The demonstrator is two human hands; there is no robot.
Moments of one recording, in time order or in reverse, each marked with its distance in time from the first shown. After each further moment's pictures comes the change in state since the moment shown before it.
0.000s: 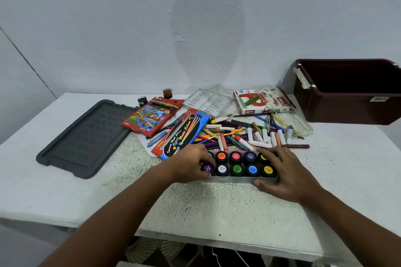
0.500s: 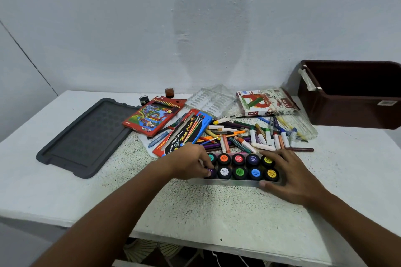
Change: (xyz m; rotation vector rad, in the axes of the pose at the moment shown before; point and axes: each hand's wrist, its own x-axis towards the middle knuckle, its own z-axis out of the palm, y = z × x) left_hand 0.005 -0.007 -0.010 -0.033 -0.071 -0.024; right_hand 0.002 0.003 -0.004 0.150 -0.062 0.071
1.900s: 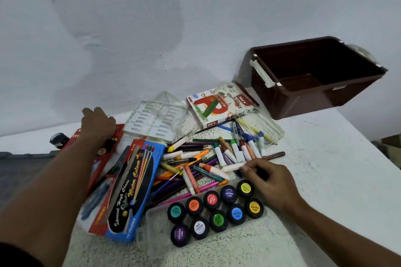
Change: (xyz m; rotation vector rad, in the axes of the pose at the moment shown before) left_hand 0.193 -0.171 -0.088 0.064 0.446 -0.700; right_hand 0.030 -0.011 0.001 0.390 0.372 0.538
